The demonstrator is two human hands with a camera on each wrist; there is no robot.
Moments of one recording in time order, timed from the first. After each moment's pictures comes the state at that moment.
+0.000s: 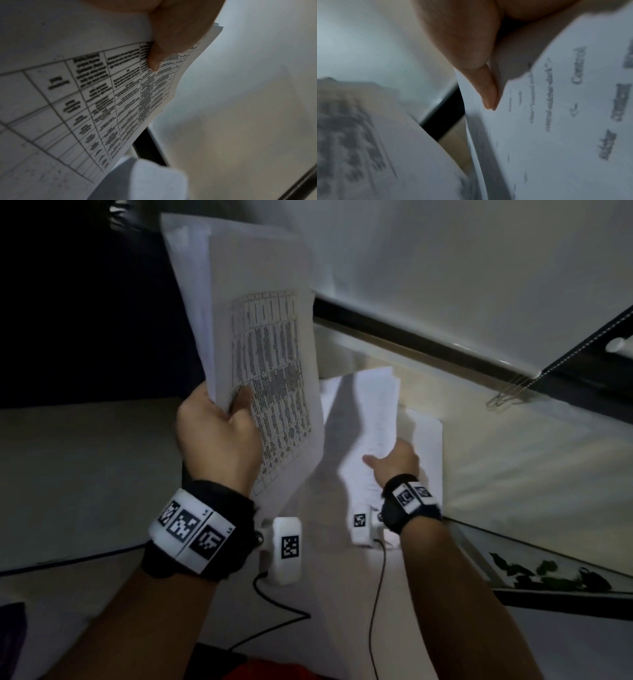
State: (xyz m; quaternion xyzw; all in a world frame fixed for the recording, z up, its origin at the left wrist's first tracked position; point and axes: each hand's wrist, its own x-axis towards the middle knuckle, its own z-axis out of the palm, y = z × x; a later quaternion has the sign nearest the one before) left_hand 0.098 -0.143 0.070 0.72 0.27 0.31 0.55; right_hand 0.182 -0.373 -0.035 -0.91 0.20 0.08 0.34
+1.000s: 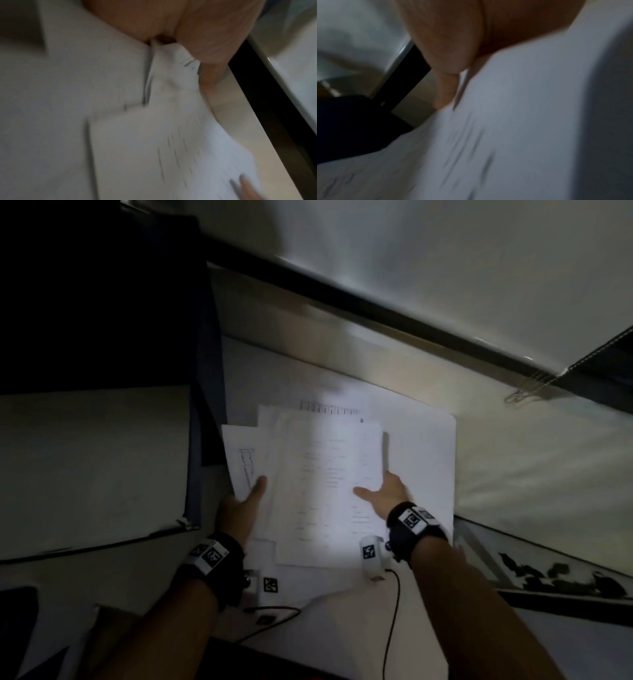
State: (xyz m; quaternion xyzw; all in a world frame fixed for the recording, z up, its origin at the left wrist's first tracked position) left_hand 0.047 -0.139 -0.115 0.61 0.45 -0.08 0.65; right_hand 0.146 -0.390 -0.104 -0.86 0.14 0.25 0.42
